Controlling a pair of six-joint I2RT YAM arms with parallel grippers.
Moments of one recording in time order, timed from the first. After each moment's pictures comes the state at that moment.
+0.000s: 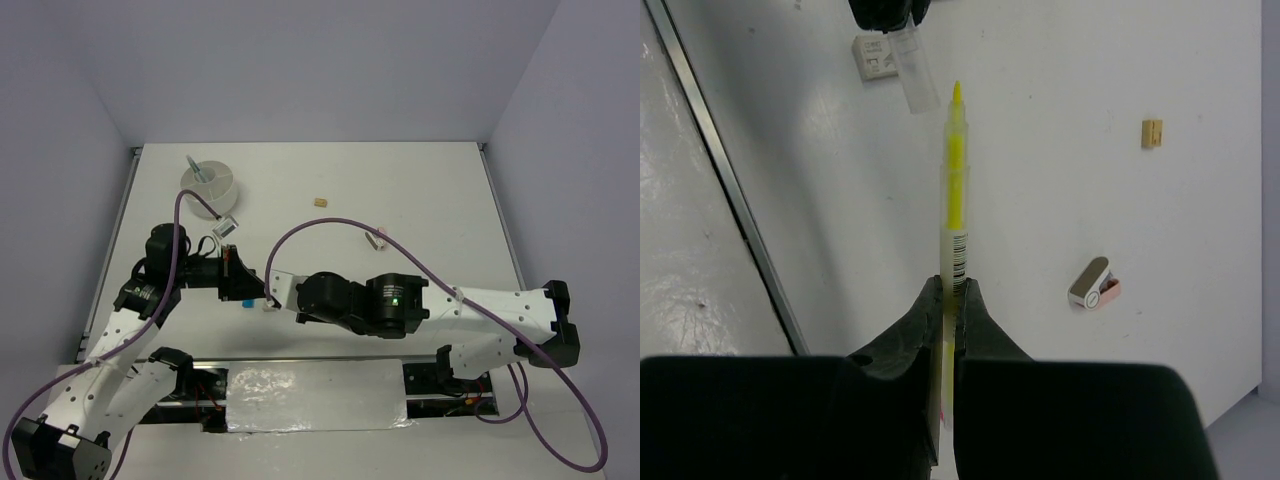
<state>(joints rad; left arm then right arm) -0.26 0.76 0.67 -0.33 1.10 -0.47 1.43 1.29 1.29 -0.83 0.46 -0.21</state>
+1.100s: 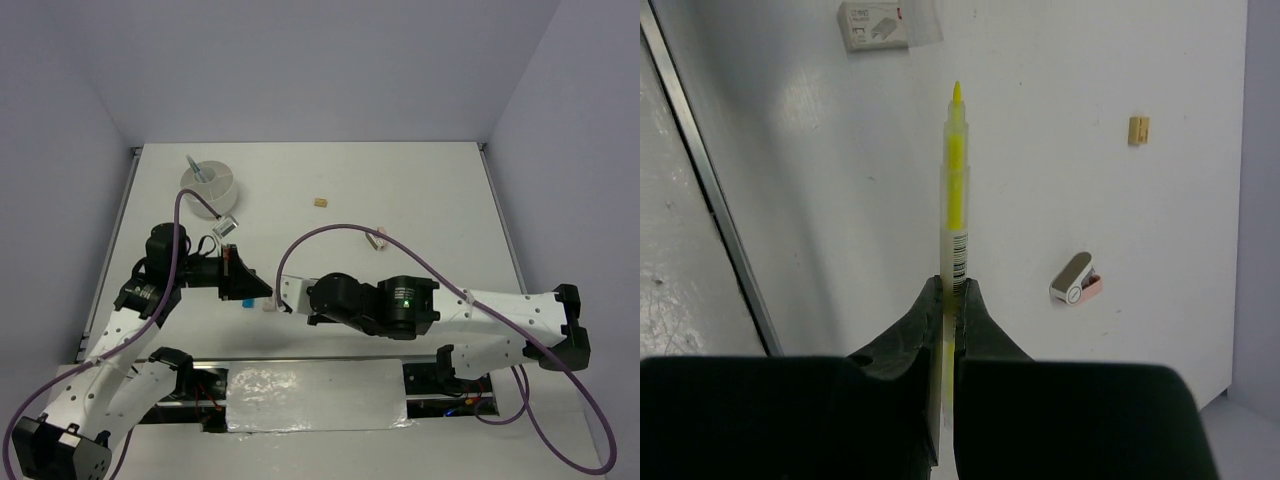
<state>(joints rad) -0.26 0.77 0.67 -0.32 1.10 -0.48 1.41 1.23 1.20 -0.80 0.46 -0.30</state>
